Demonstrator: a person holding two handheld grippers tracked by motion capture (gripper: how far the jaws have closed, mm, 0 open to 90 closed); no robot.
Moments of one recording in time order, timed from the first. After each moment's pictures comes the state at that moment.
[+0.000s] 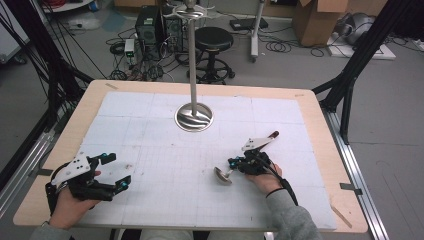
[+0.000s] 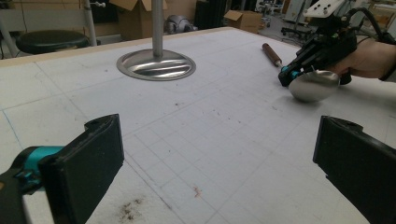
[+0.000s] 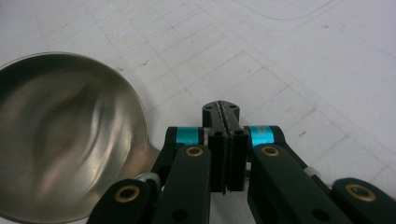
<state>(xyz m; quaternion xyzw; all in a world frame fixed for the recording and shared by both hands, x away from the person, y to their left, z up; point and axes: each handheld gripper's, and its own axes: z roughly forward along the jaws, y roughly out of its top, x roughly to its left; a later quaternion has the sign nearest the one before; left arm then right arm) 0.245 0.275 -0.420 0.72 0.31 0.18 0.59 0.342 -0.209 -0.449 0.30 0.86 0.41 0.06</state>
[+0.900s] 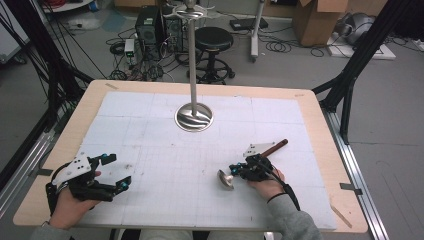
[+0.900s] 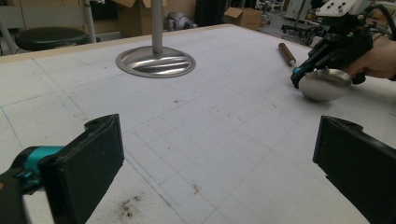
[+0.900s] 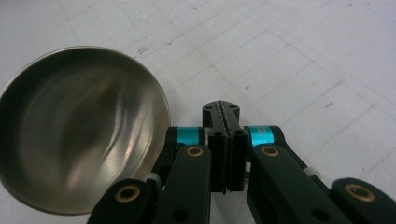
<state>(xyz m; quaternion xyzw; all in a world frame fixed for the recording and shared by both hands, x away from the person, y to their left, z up) 0.245 0.274 -0.420 0.72 0.31 0.18 0.59 0.323 -0.212 -0.447 0.30 0.86 0.40 0.05</state>
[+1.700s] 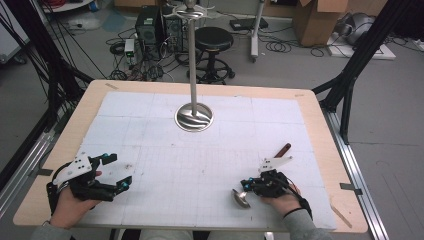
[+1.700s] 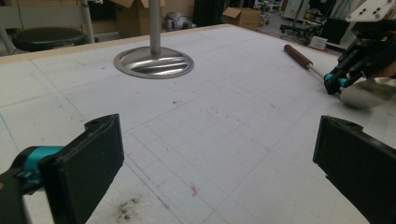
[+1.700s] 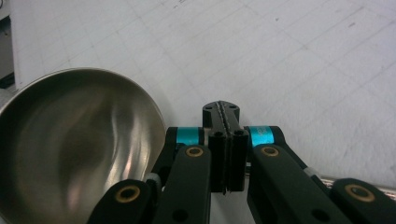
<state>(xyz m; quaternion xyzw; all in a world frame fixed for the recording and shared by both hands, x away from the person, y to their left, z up) 0.245 0.273 -0.420 0.72 0.31 0.18 0.59 0.279 -0.250 -0.448 0.30 0.86 0.41 0.02</state>
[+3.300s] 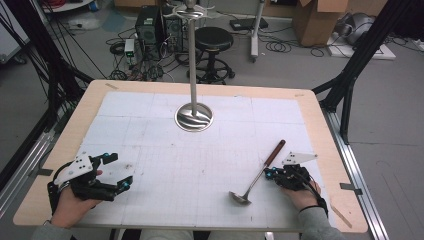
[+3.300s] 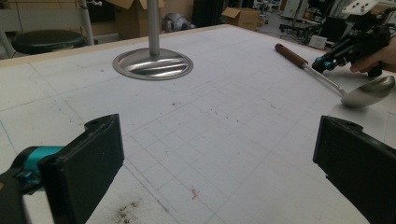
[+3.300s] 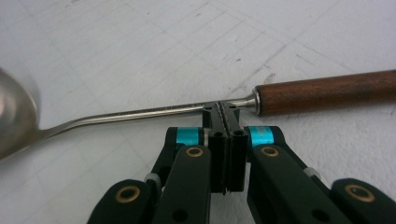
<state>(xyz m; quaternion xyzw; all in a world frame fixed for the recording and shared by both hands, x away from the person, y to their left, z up) 0.247 0.271 -0.420 0.73 0.30 0.18 0.59 0.295 -0.308 -0.450 0.36 0.84 0.40 0.12</state>
